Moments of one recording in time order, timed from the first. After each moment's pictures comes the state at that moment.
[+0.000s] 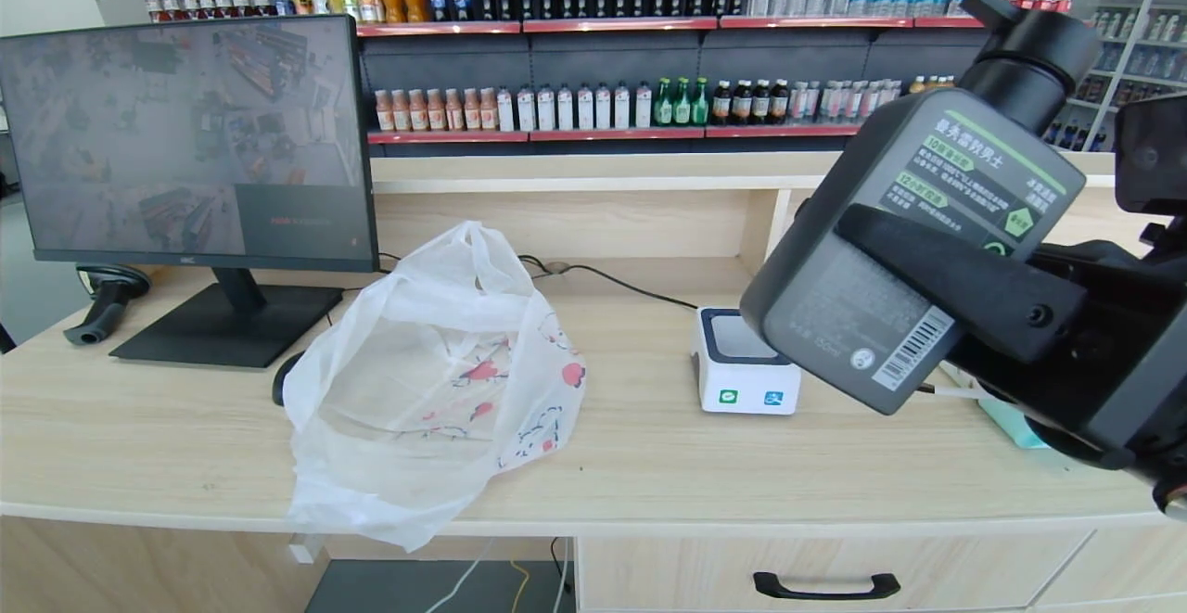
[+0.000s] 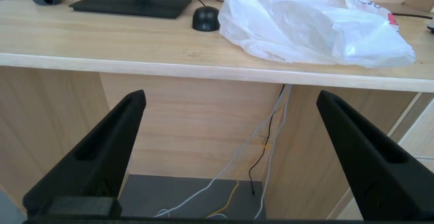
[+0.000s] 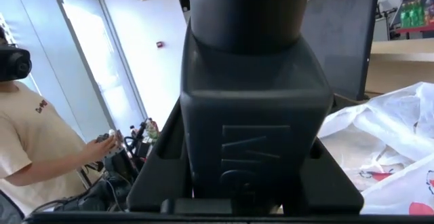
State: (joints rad) left arm 0.00 0.00 0.00 0.00 0.00 0.02; right arm 0.62 1.52 -0.51 -1.57 0.61 0.65
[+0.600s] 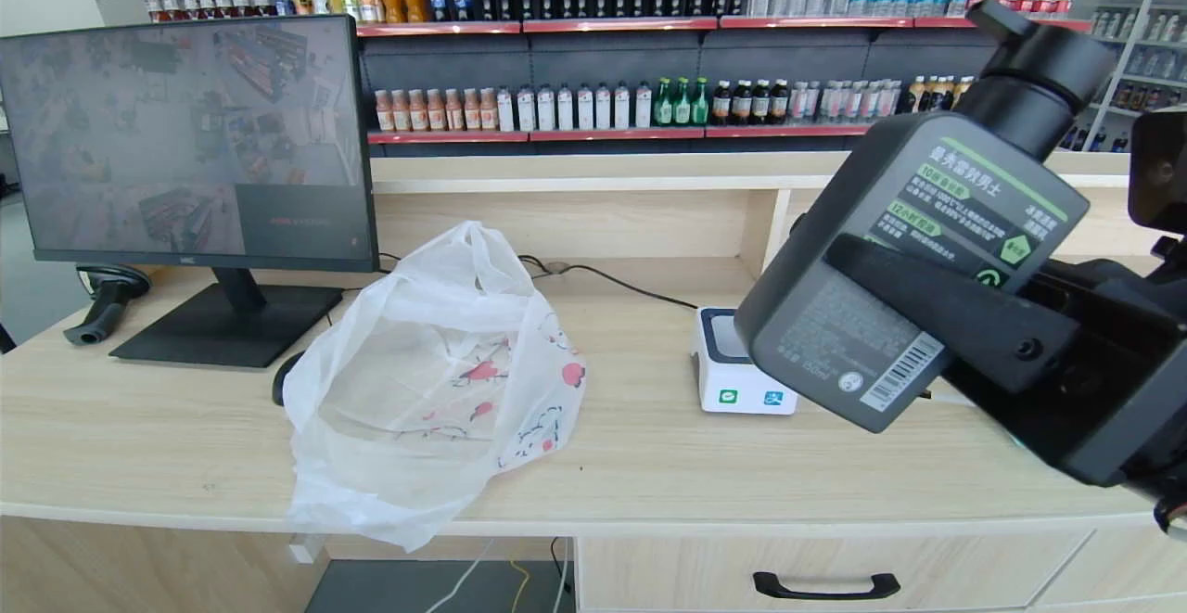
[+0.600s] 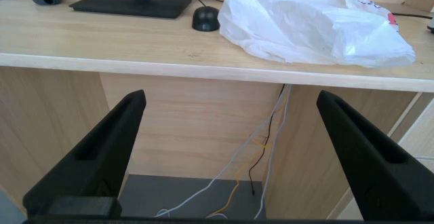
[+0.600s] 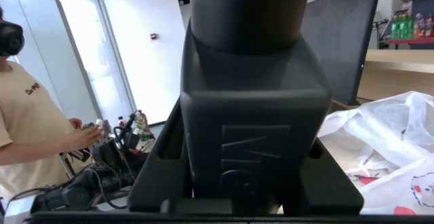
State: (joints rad) left arm 0.00 0.00 0.00 0.00 0.00 0.02; right arm 0.64 1.51 -0.48 -1.57 0.61 0.53
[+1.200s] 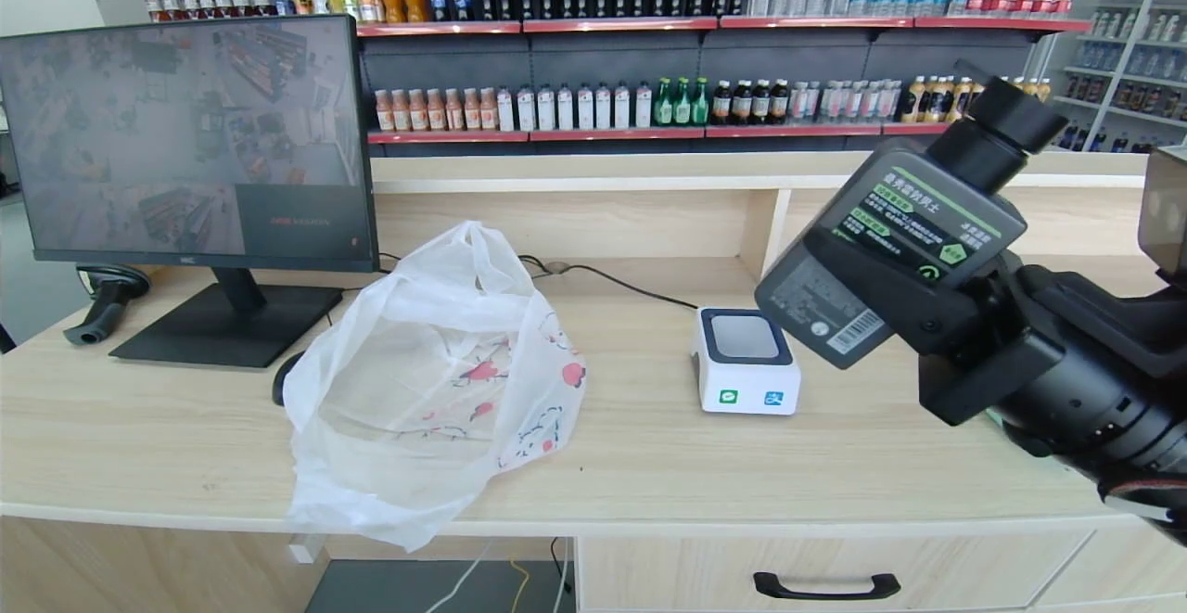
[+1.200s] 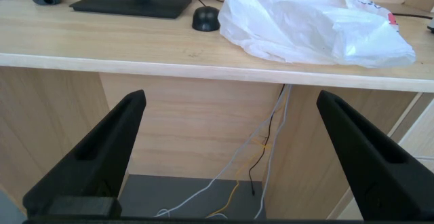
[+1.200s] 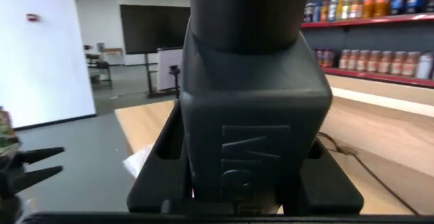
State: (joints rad) left arm 0.00 0.00 0.00 0.00 0.00 0.02; right arm 0.57 1.54 -0.43 -1.57 0.34 0.18
